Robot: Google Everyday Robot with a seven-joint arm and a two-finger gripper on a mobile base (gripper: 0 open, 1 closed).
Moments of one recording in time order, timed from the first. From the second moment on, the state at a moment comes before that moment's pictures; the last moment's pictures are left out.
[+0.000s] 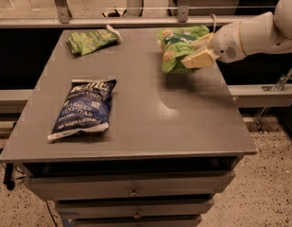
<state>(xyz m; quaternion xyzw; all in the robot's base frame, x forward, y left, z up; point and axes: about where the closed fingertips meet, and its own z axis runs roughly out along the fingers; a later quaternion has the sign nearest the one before) 0.644 -0.146 0.903 -0.51 0.71 0.19 0.44</state>
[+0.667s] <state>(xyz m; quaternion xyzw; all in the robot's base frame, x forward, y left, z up) 0.592 -0.048 0.902 -0.58 0.62 0.30 0.43</state>
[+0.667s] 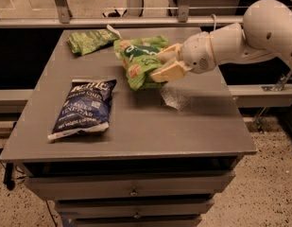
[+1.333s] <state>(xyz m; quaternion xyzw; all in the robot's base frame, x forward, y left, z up) 0.548 0.003 0.898 -0.61 0.57 0.37 0.42</state>
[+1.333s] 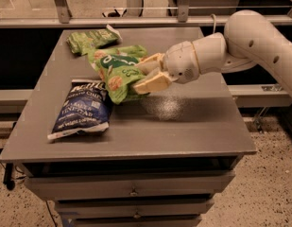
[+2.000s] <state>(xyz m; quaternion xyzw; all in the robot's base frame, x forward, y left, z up) 0.514 0.031 0.902 -0.62 0.53 0.42 0.40</state>
